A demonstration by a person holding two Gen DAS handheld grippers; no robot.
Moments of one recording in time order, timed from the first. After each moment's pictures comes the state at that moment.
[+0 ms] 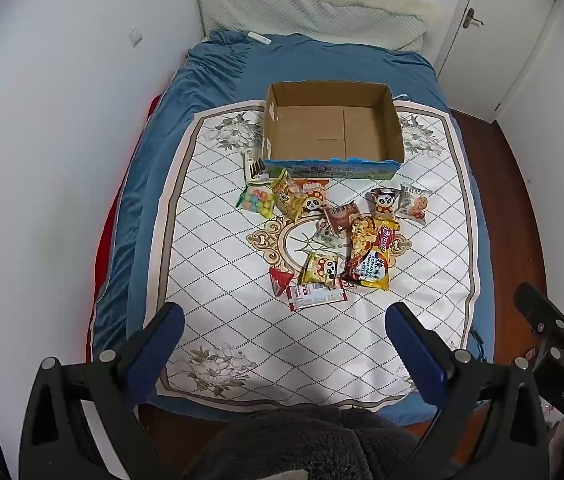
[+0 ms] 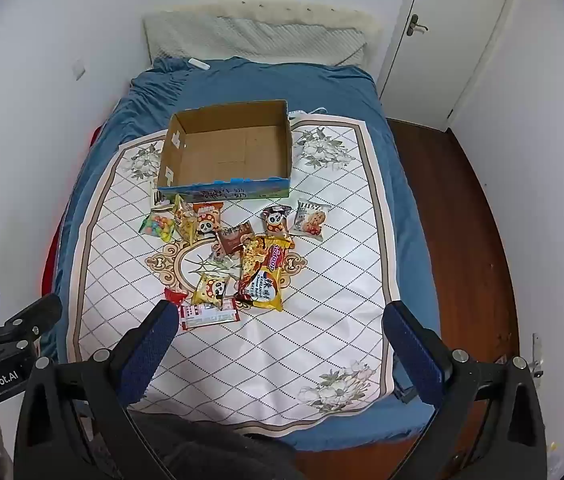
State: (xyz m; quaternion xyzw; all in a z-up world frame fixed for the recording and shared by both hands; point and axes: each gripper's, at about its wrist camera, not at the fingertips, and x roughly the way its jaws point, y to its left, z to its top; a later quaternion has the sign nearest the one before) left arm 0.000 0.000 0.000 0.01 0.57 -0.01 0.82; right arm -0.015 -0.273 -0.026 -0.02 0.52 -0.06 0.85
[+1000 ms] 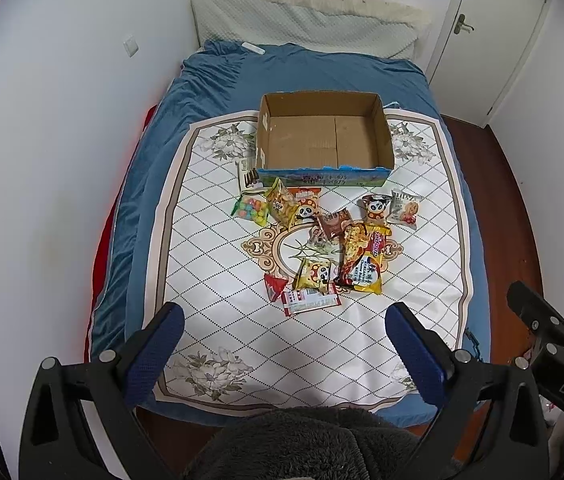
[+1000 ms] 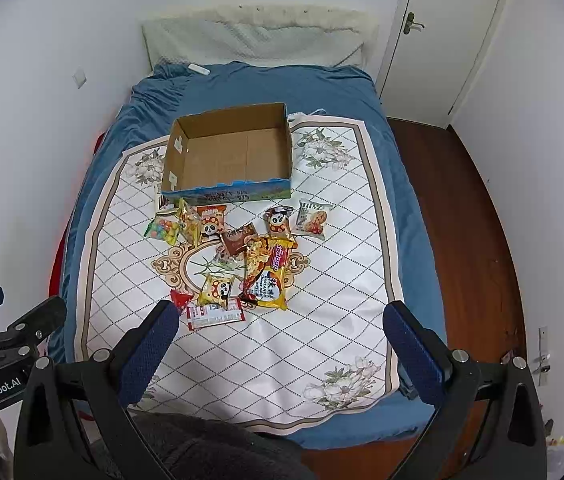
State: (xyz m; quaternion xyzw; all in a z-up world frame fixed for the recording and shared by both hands) left arm -0.007 -0.008 0.016 0.01 0.56 -0.02 0.83; right arm -0.020 -0.278 -0.016 0.00 0.52 -0.05 0.86
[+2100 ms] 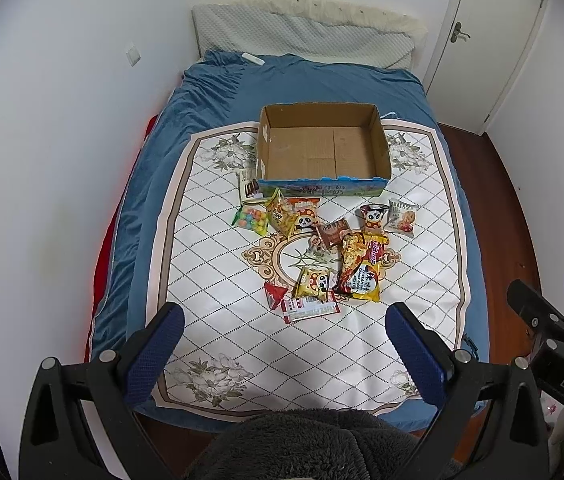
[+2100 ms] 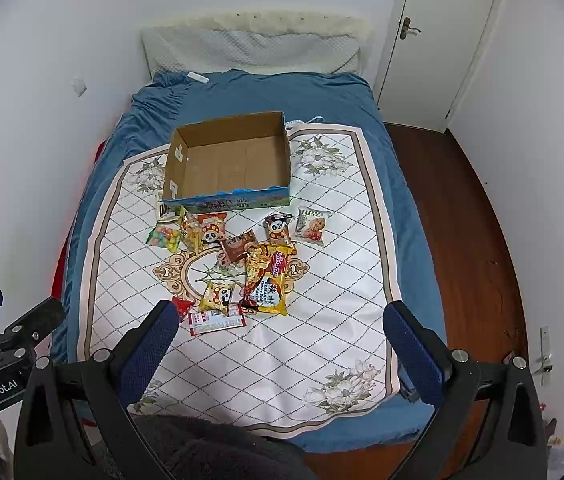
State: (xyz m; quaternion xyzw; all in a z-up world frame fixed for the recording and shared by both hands) left arm -0.016 -0.006 0.024 0.01 0.54 -0.02 0.84; right arm -0.024 -0.280 -0.009 0.00 0.50 -0.06 0.86
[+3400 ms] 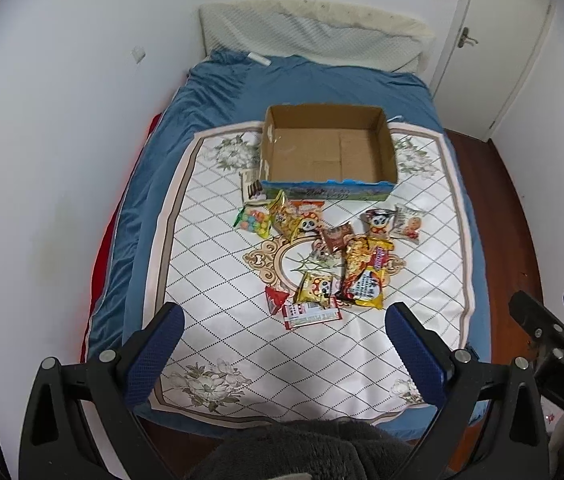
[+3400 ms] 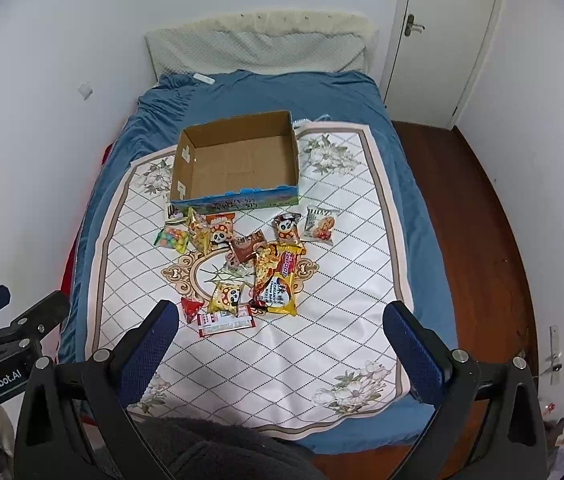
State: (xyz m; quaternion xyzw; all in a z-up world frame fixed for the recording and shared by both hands) left arm -0.001 -0.002 0.001 0.00 0.54 -0.01 0.84; right arm -0.018 -0.284 -0.020 0.02 0.51 -0.04 0.86
